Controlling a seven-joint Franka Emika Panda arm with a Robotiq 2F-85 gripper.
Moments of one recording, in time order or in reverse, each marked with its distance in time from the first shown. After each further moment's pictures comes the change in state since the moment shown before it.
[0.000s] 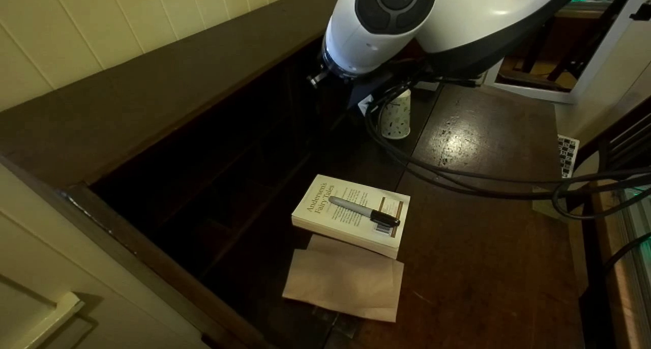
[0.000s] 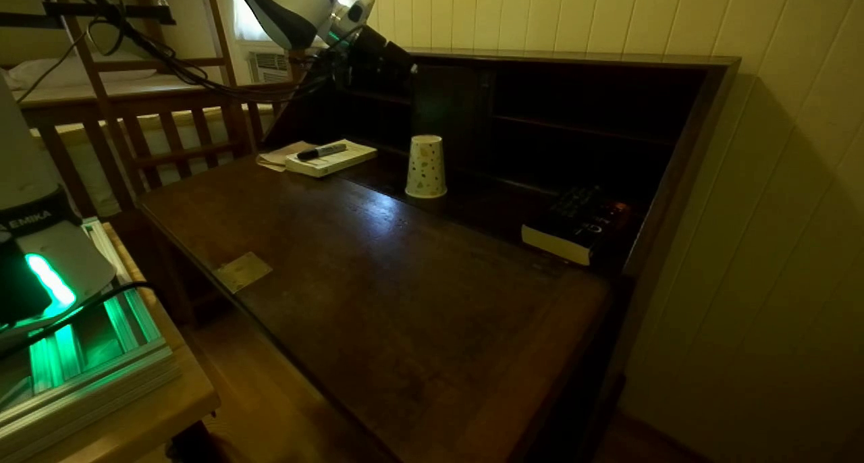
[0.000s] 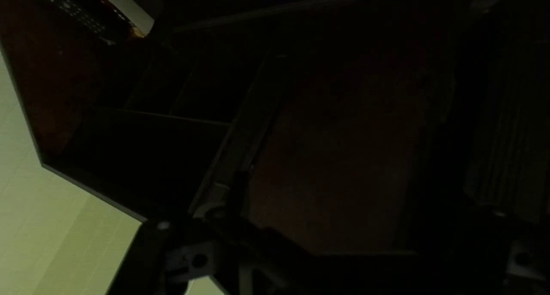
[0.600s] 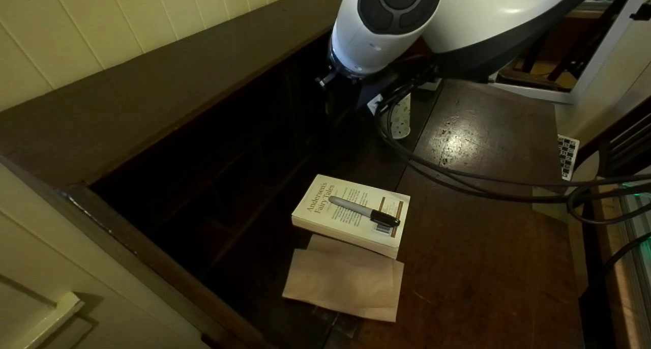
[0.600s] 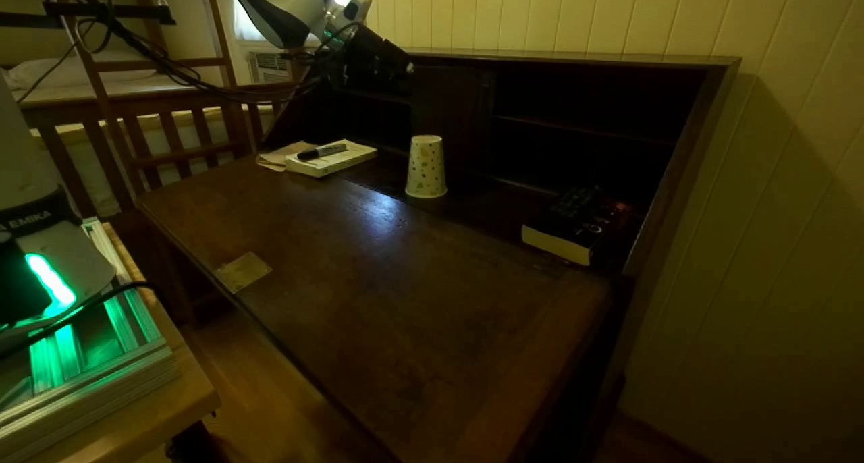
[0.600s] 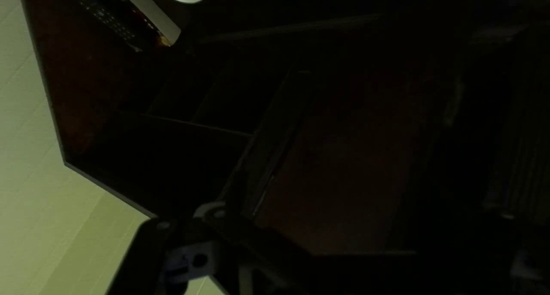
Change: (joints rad) arm 0.001 -0.028 0.006 -0.037 0.038 -0.048 -0.056
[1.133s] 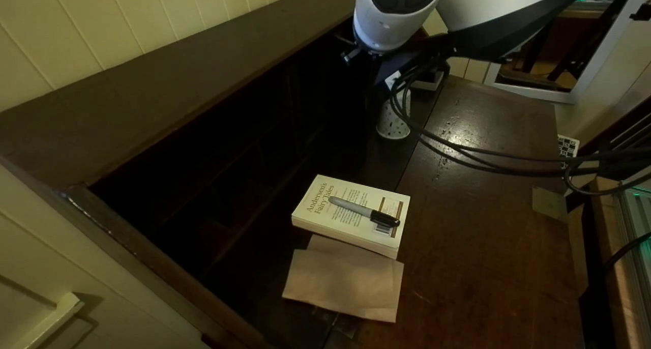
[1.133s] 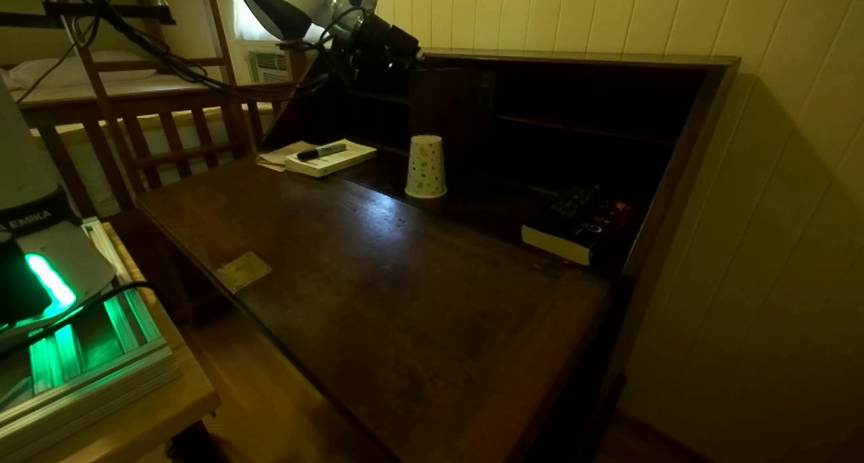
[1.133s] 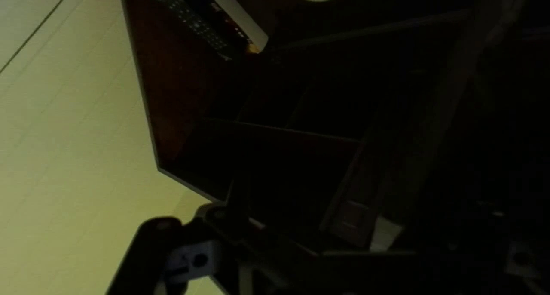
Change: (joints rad) arm -0.037 -0.060 -0.036 -0.039 0.015 -0.106 0.001
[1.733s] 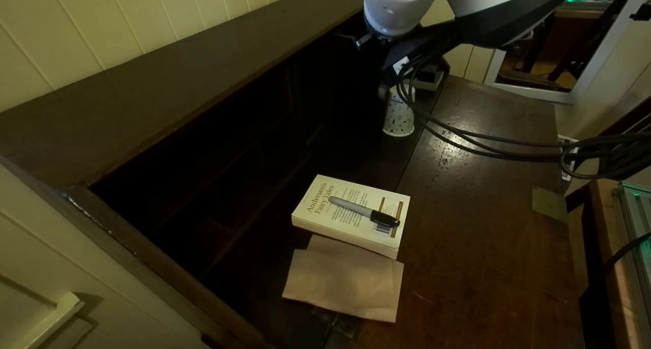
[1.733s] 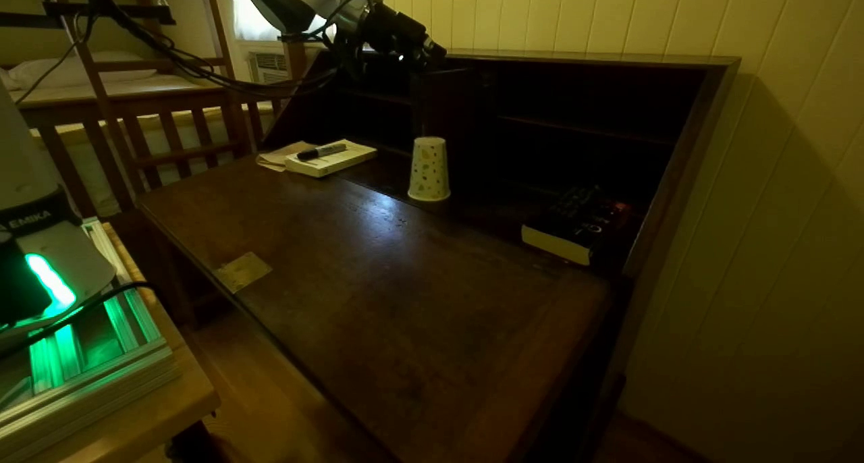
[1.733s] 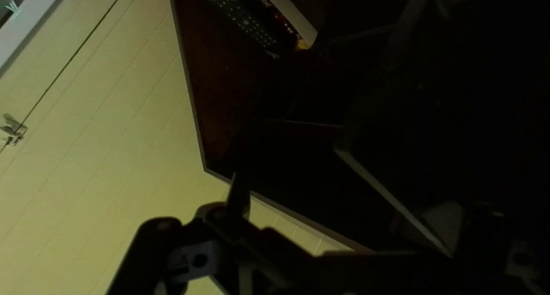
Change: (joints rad) arm -0.027 -0.028 -0.013 -0.006 0.004 -0.054 0.000
